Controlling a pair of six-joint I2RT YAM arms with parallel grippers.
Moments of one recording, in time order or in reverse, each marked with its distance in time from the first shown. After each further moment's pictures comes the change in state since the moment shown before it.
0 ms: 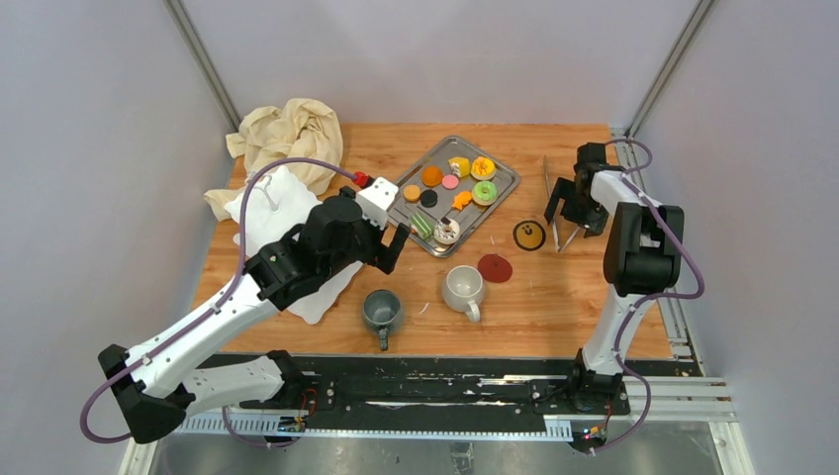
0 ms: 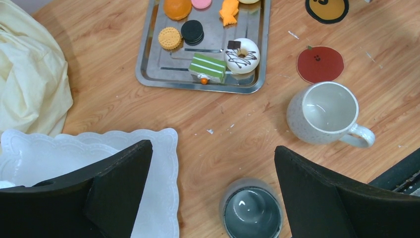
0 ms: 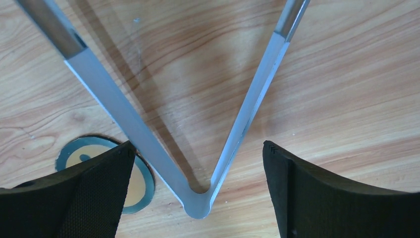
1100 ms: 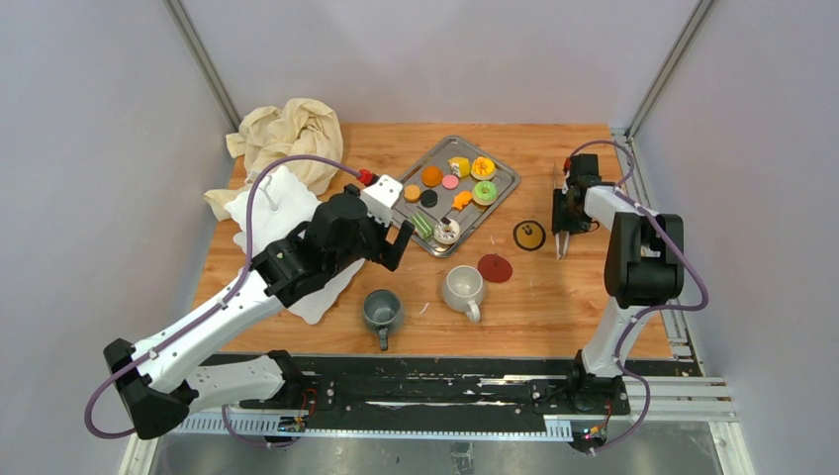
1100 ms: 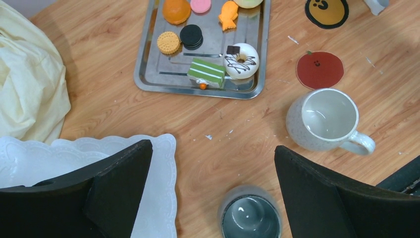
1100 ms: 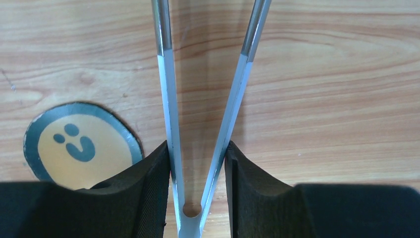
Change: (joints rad) left arm 0.000 0.031 0.000 0.033 -0.003 -0.001; right arm 0.039 -0.080 -0.177 0.198 -0.027 -0.263
